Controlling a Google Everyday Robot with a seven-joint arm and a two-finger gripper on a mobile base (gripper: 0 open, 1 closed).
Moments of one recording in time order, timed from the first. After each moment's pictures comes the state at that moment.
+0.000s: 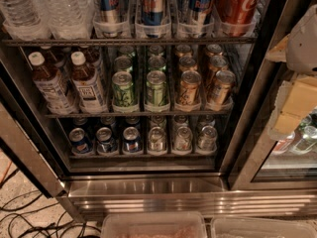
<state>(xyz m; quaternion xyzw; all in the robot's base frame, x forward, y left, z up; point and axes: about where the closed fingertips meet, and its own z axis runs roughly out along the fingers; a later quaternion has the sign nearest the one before) 0.438 -0.217 0.976 -0.60 0.78 -0.03 0.16</state>
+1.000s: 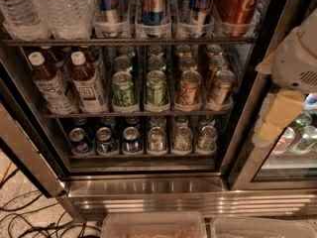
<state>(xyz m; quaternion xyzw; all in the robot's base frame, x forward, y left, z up) 0.449 -0.208 0.944 -0.59 0.79 -0.02 0.17</state>
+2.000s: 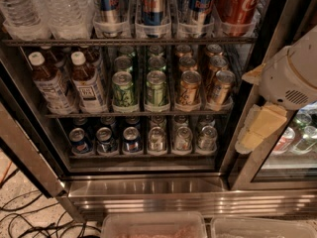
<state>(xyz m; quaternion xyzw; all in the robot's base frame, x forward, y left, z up) 0.456 -0.187 0.916 -0.59 0.78 0.02 0.23</state>
